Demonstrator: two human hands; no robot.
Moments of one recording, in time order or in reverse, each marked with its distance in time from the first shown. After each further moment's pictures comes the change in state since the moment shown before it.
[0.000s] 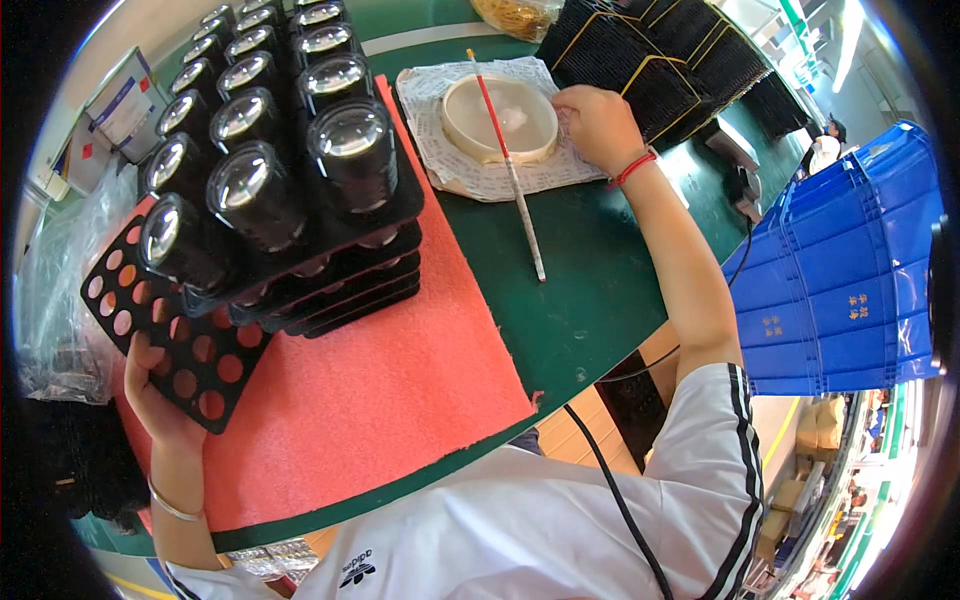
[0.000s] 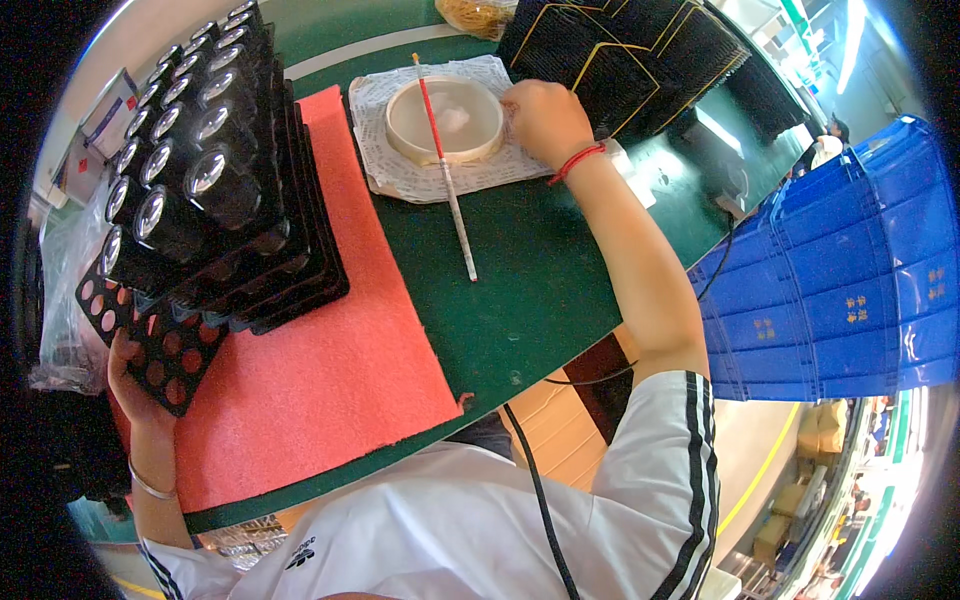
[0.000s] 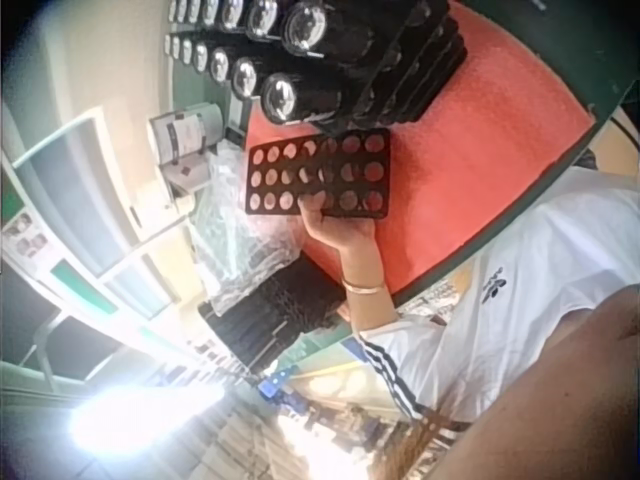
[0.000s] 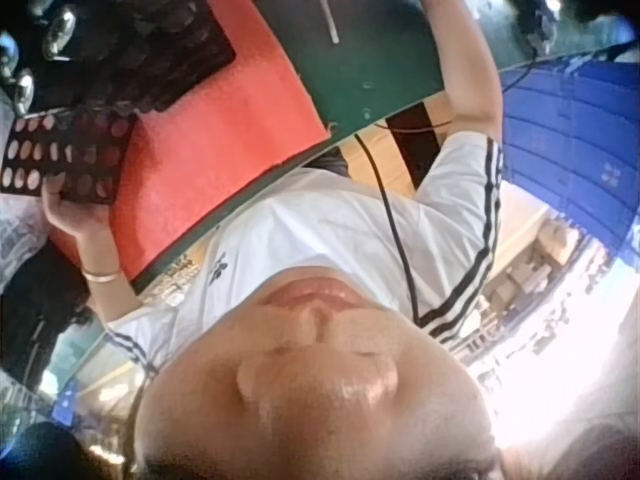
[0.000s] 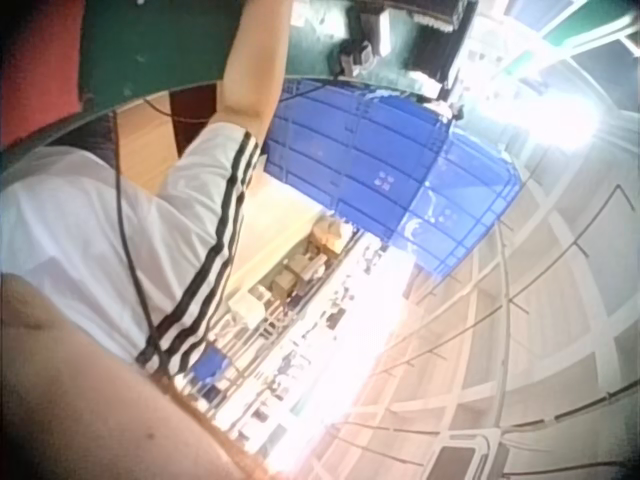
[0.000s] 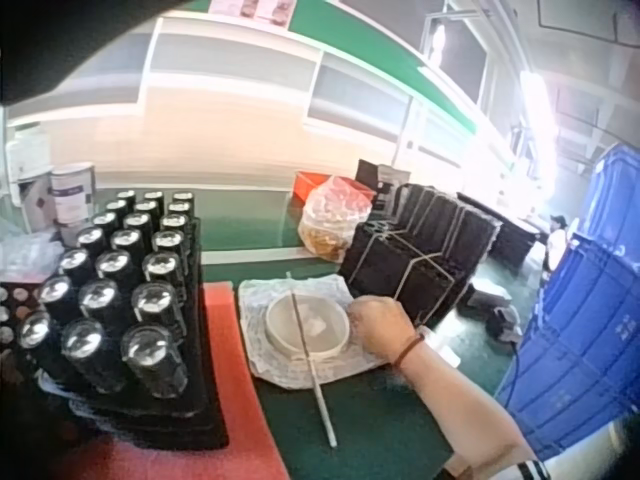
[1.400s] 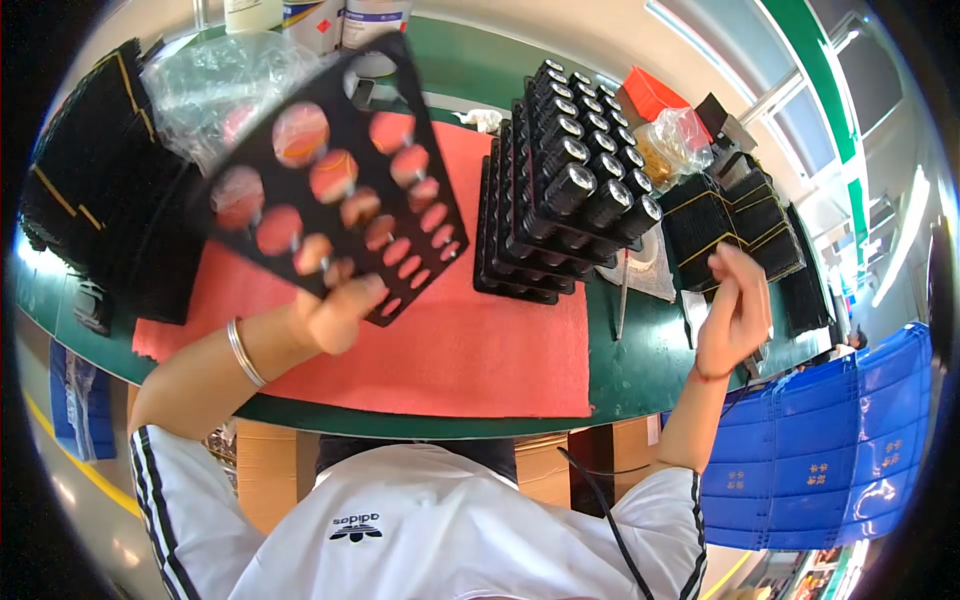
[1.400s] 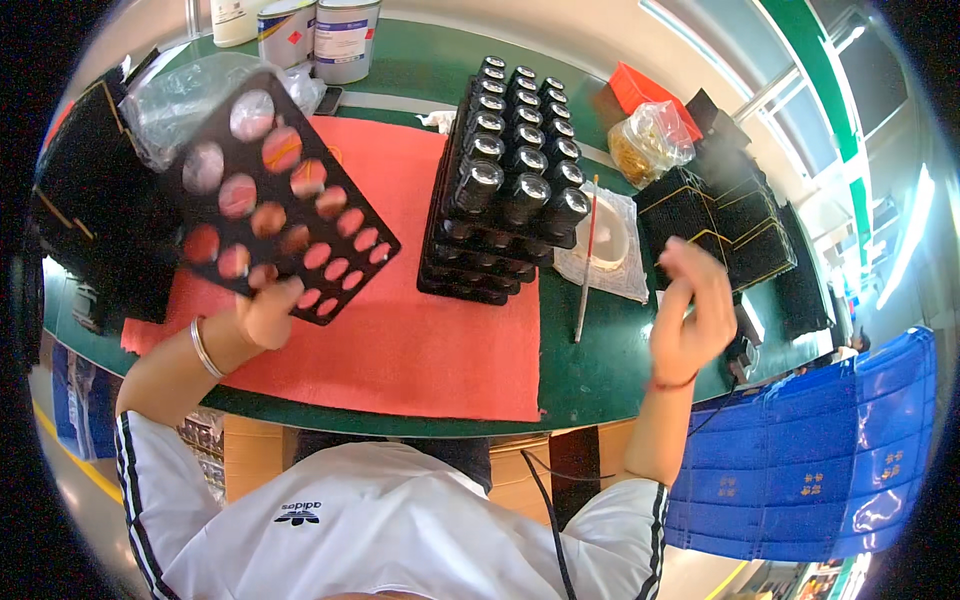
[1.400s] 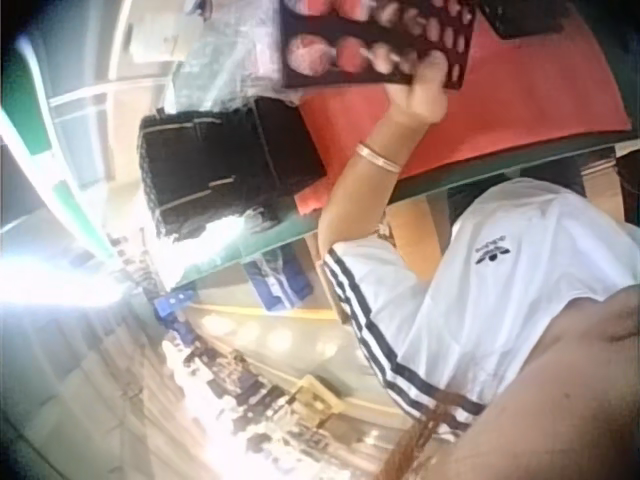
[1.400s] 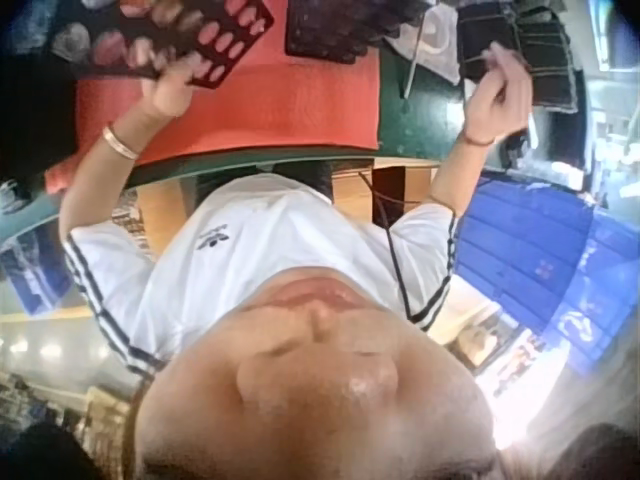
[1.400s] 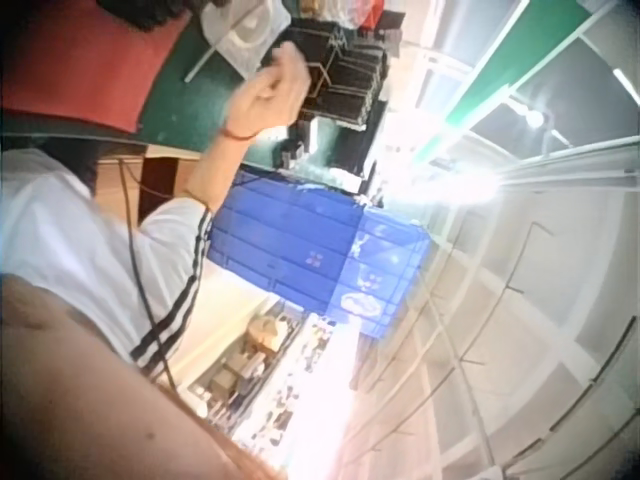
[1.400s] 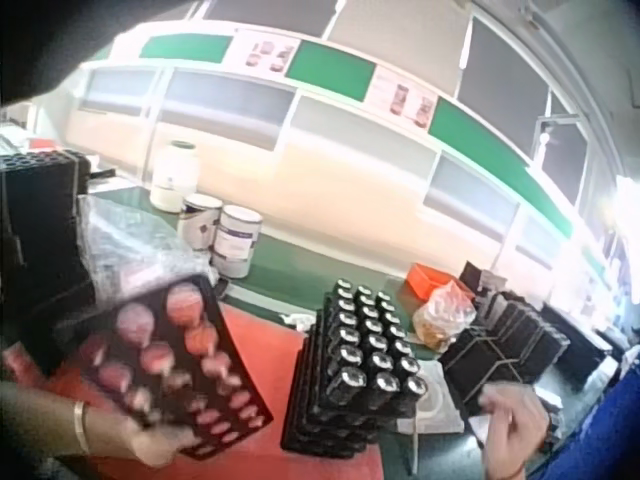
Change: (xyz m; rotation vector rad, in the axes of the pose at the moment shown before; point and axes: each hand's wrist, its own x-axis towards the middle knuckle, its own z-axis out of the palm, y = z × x) left_hand -0.047 -0.012 0.016 0.305 -0.348 0.494; right_hand -0.044 -0.171 -0.129 0.327 0.566 -0.291
